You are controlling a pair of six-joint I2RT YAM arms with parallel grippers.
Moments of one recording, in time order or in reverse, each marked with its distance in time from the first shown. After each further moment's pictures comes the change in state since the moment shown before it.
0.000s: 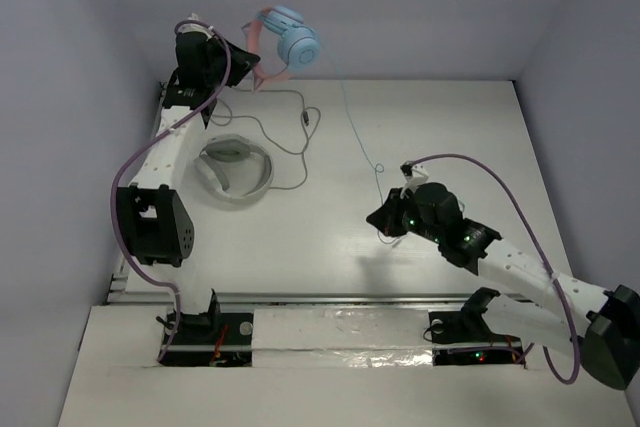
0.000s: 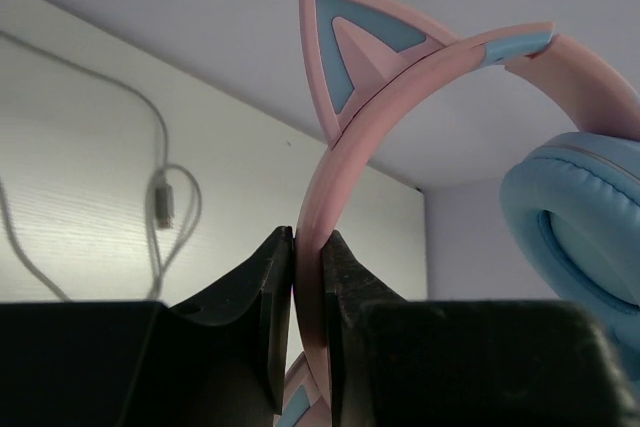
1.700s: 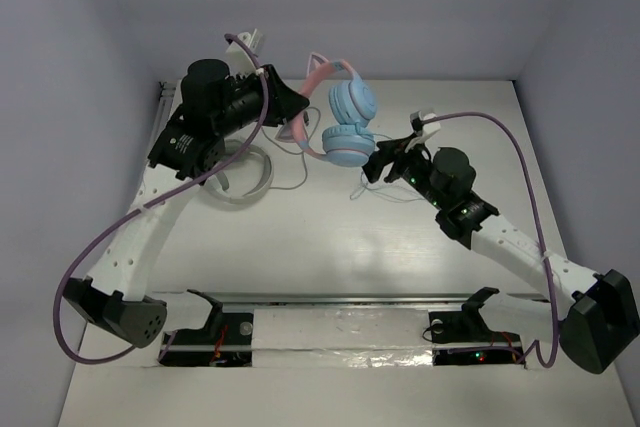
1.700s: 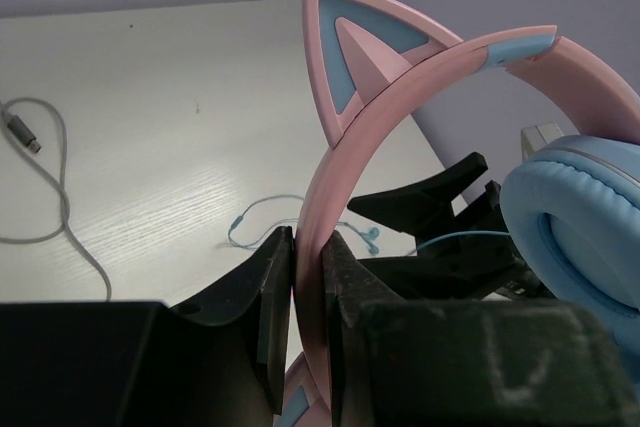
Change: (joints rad) left arm -0.357 -0.459 -0.108 -0.298 0.058 0.431; right arm -0.103 0.128 0.201 0.370 0.021 -0.333
